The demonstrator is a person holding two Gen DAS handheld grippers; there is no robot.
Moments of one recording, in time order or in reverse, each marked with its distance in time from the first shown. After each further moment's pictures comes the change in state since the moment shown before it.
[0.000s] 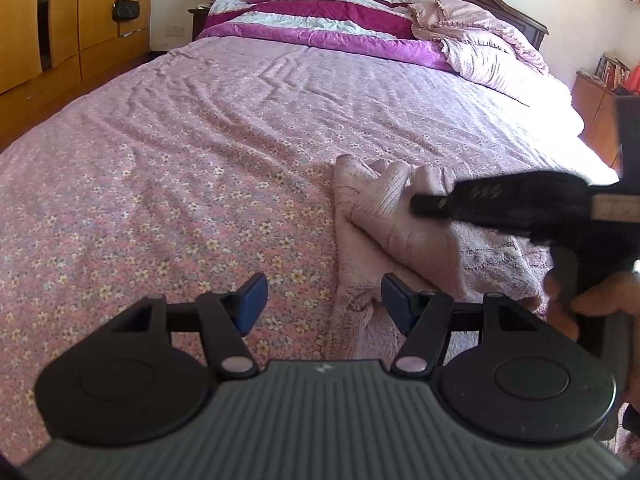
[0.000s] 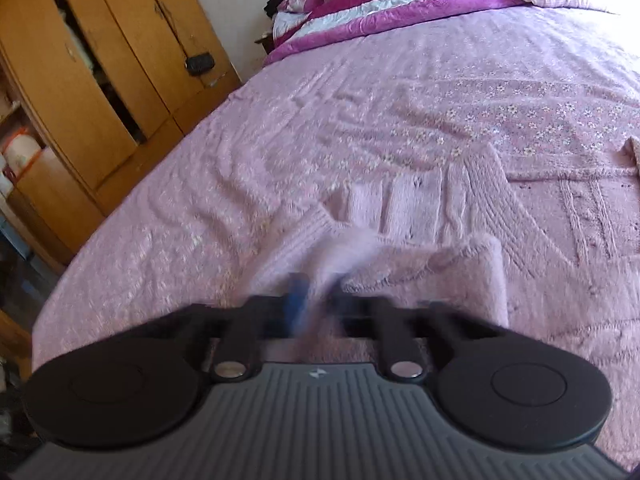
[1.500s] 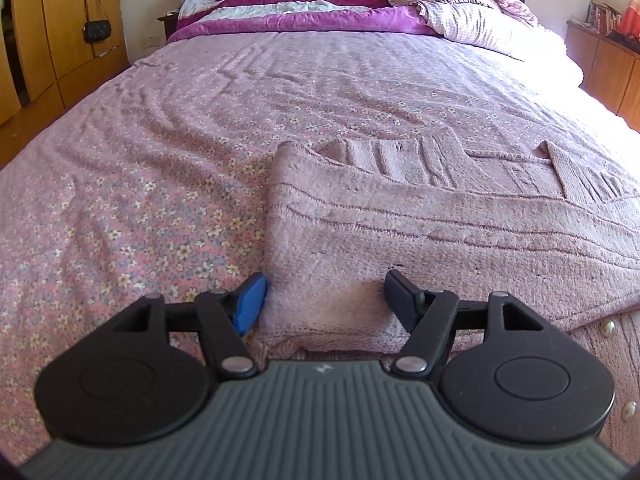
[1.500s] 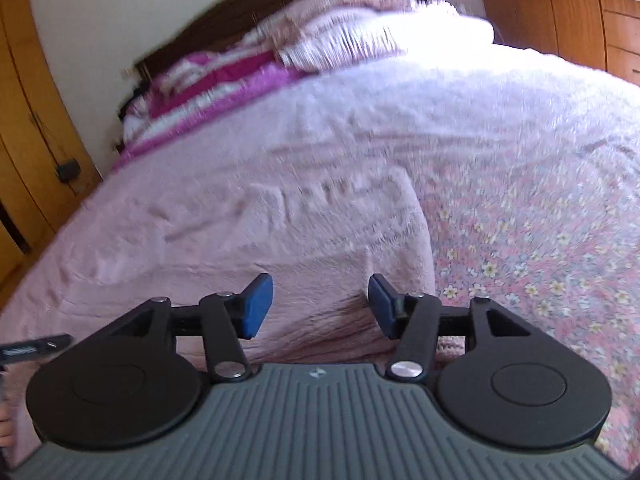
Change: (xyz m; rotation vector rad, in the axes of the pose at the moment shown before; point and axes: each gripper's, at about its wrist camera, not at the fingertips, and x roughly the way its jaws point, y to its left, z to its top) left arm 0.063 -0.055 0.006 0.134 0.048 0.046; right arm -0.197 -0.207 -0.062 0.198 -0.223 -0.399
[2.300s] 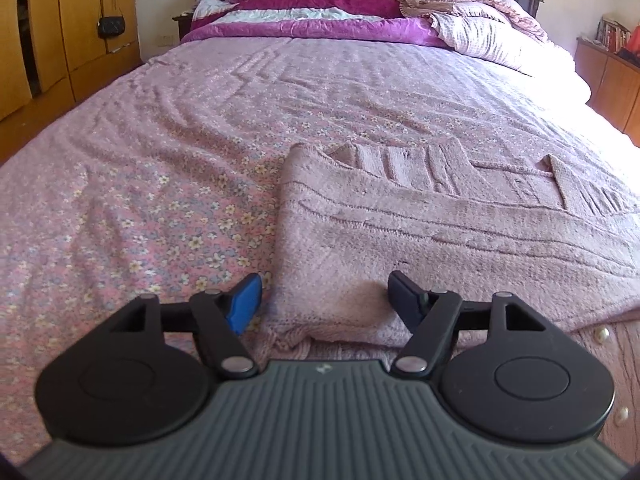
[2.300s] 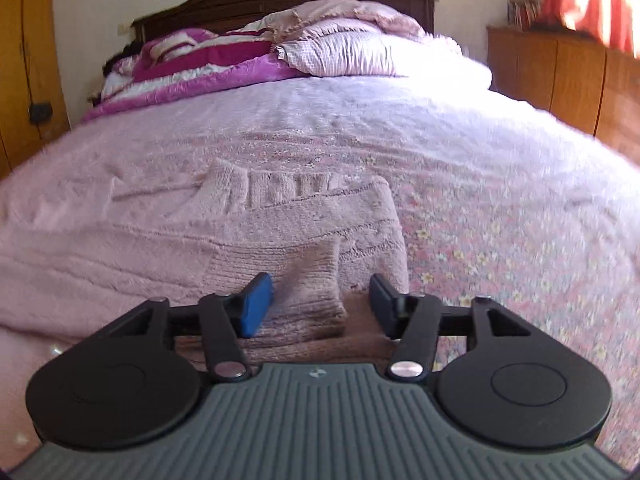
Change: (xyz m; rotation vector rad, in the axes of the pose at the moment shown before) left arm -0.016 0.003 -0.007 -0.037 -0.029 0.017; right arm 0.028 0.008 -0.010 -0.180 -0.064 -0.116
